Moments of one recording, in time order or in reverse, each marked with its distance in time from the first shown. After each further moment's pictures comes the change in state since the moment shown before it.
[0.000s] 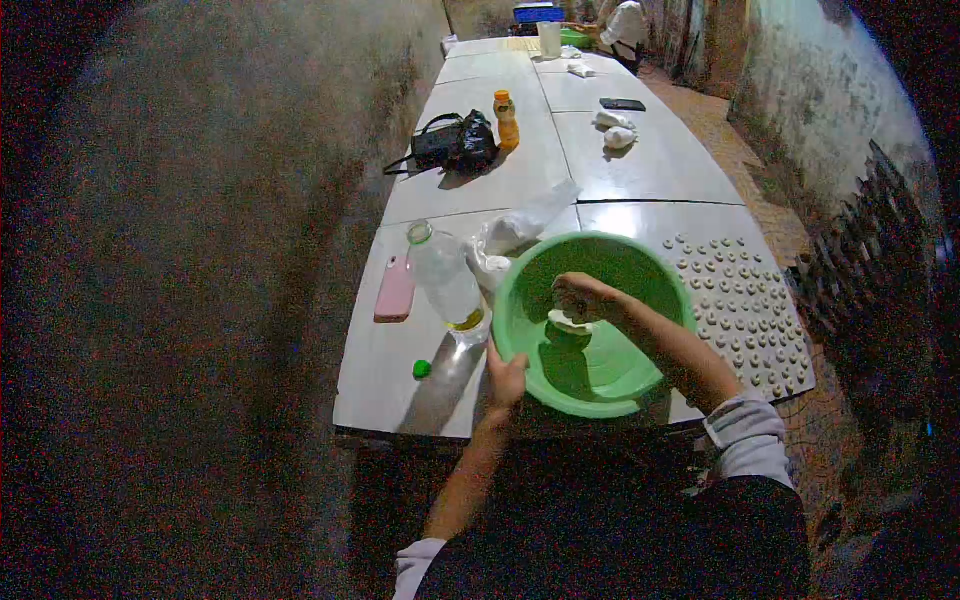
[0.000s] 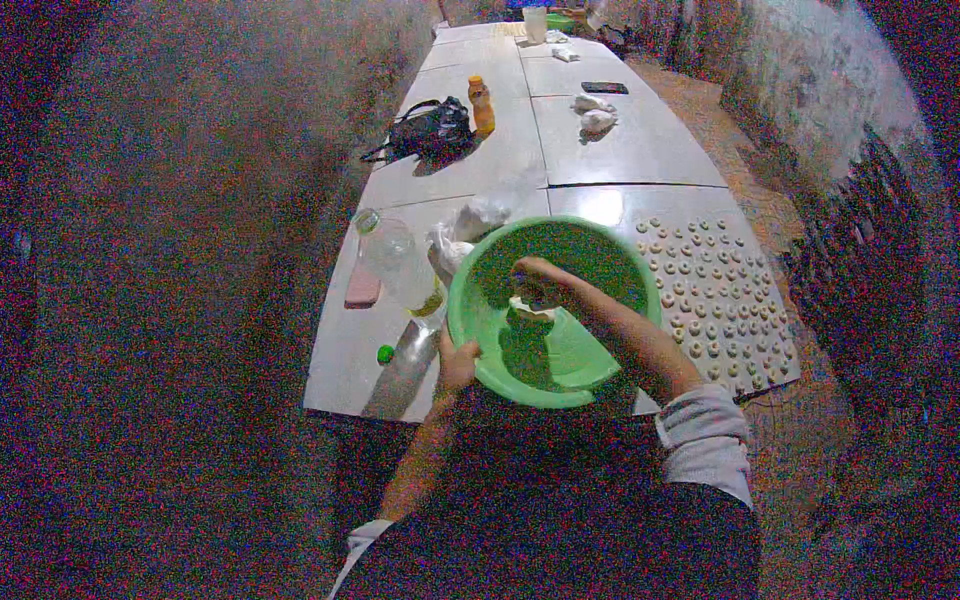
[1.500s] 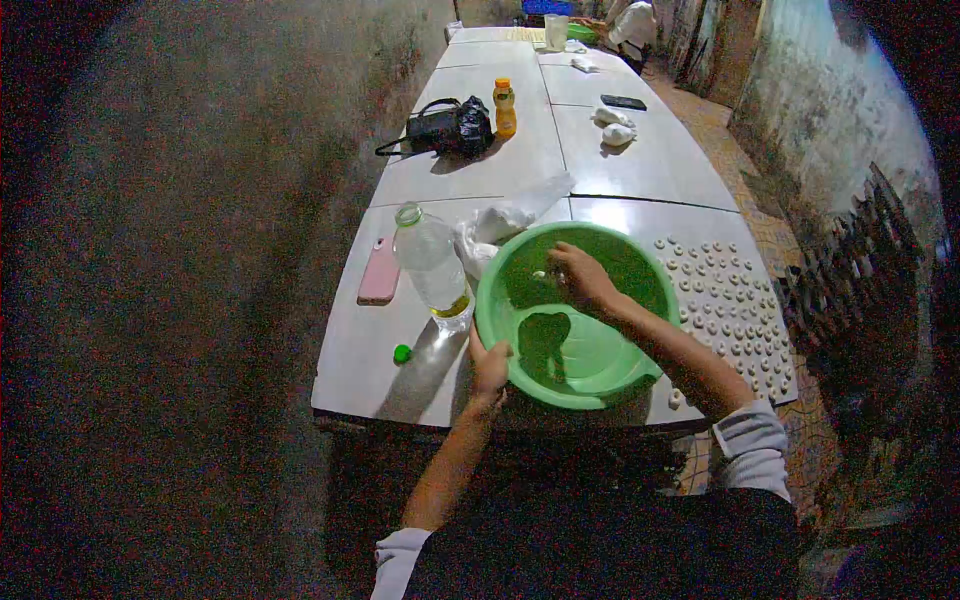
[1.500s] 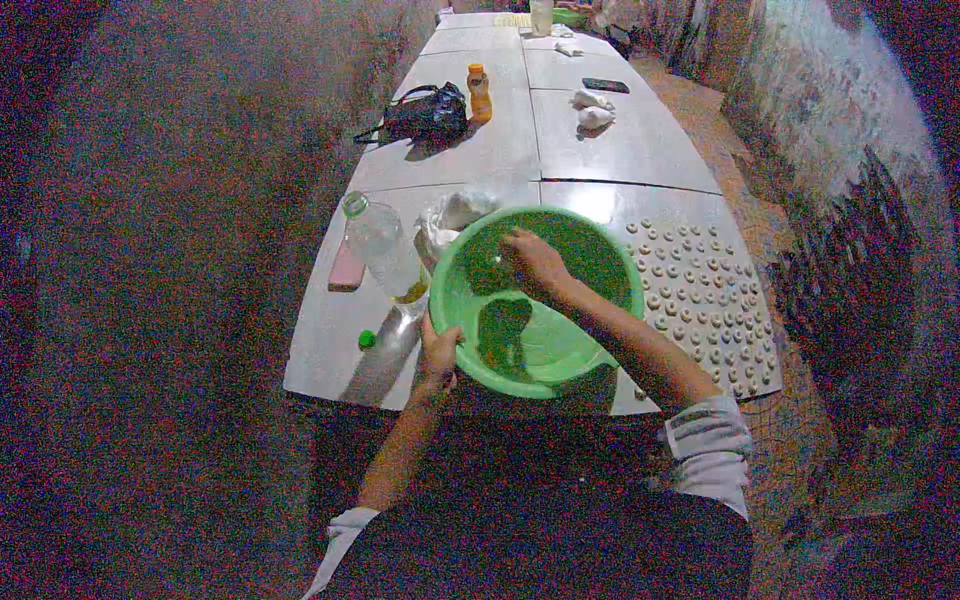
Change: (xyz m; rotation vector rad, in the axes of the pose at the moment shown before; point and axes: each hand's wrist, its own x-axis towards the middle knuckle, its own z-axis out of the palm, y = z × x) left_hand -0.006 0.028 0.023 -0.119 0.182 -0.111; right_hand -0.052 -0.031 0.029 -1.276 0.476 -0.420
